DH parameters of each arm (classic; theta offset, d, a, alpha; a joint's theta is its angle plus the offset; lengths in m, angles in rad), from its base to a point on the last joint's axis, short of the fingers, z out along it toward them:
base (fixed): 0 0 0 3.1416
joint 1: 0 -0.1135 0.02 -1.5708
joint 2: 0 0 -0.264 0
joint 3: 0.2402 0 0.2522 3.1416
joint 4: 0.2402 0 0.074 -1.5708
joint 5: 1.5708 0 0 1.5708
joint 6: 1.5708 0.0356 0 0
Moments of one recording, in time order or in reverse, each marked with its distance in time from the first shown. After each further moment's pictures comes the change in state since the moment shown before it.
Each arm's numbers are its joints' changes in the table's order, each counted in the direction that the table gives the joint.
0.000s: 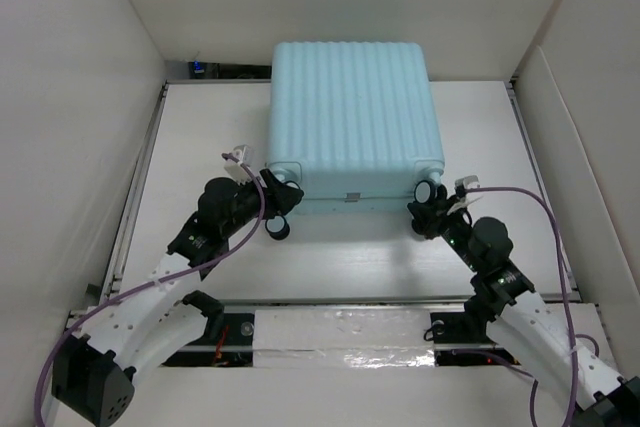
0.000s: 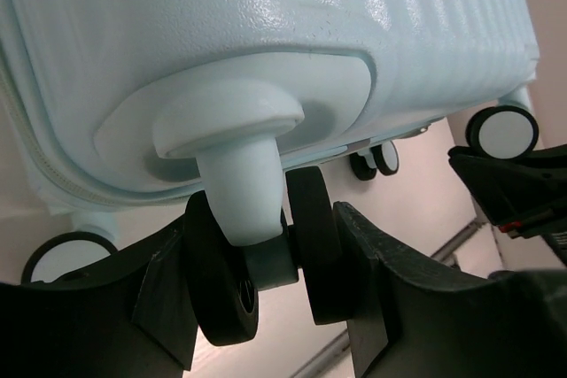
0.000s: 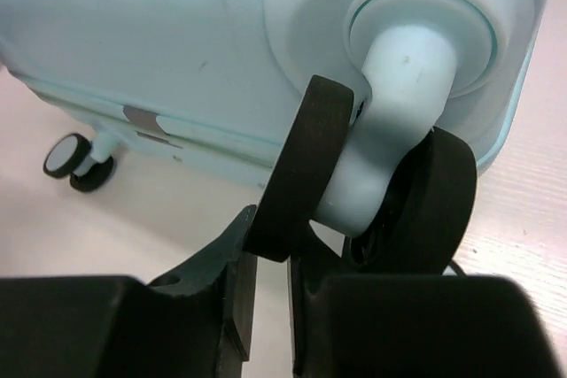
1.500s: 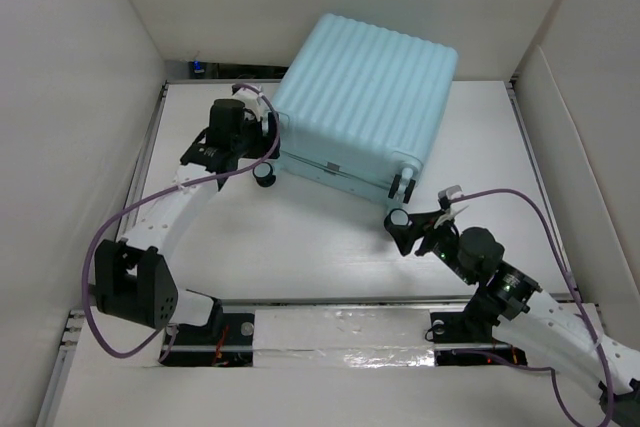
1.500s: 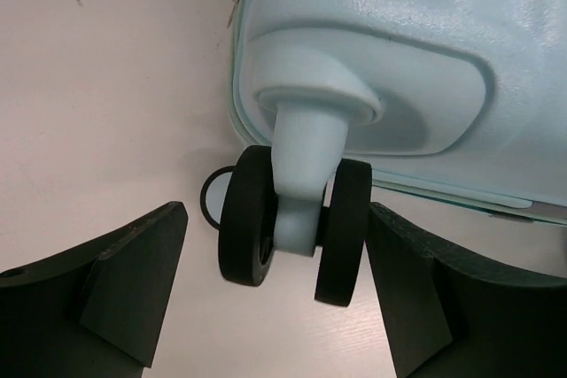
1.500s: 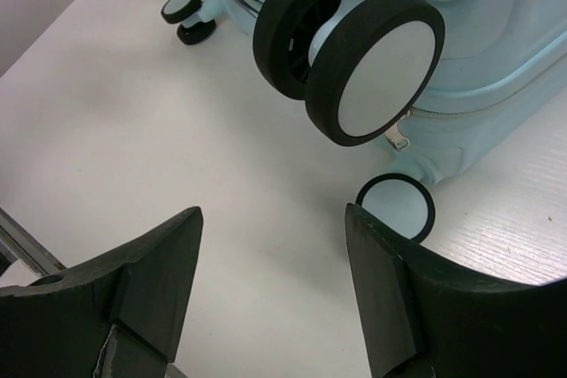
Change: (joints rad) left arm -0.210 -0.546 0.579 0.303 -0.149 0.535; right arm -0.363 0.110 0.036 0.184 0.296 0.061
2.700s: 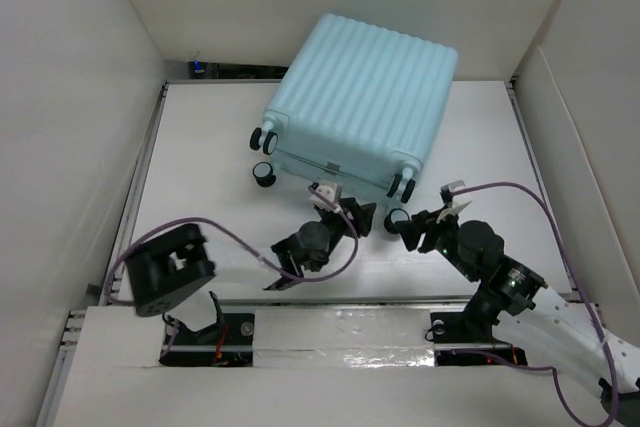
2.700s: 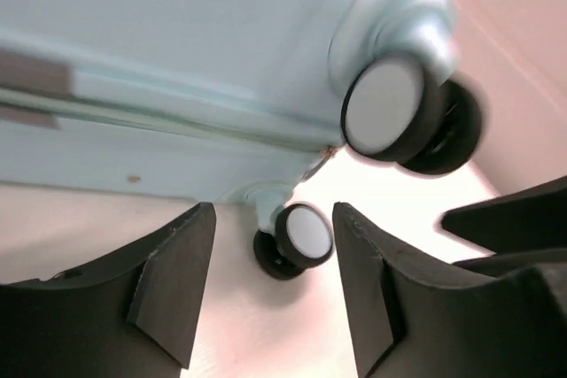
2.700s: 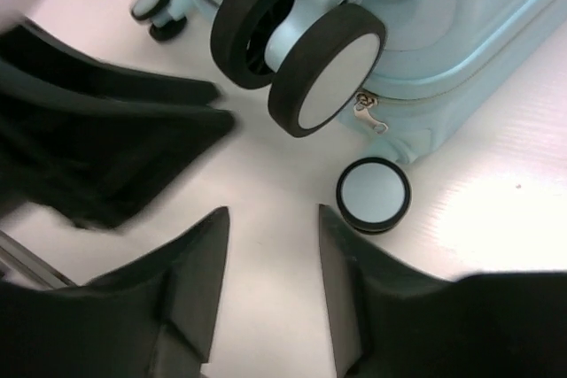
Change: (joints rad) left arm 0.882 -0.267 -0.557 -1.373 -0.599 -0.296; right arm 0.000 -0.022 0.096 0.145 0.066 0.055
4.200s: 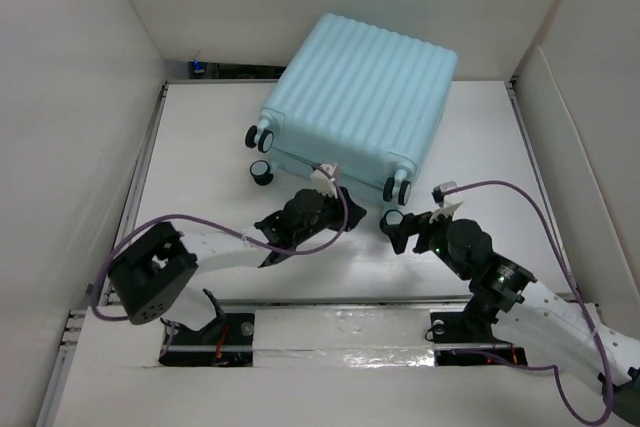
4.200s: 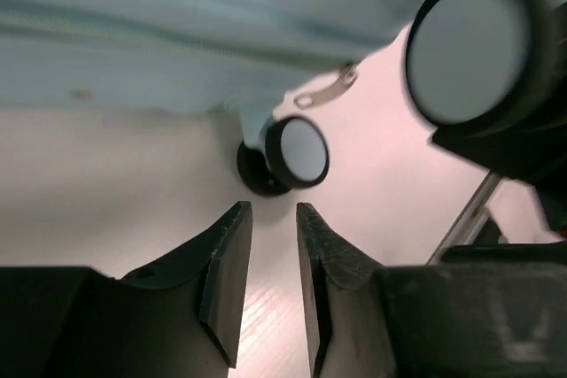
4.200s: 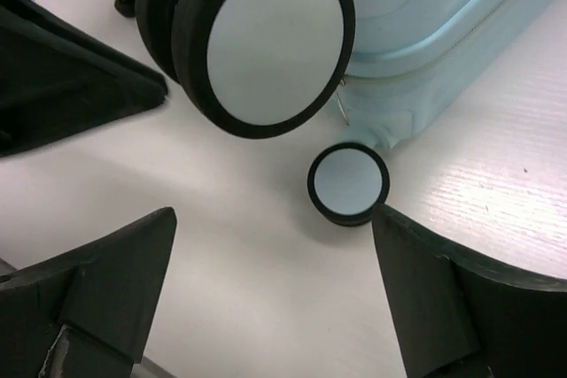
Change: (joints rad) left arm -0.248 0.249 0.048 0.542 0.525 -0.202; right arm 0.000 -0.092 -0.059 -0.093 0.019 0.012
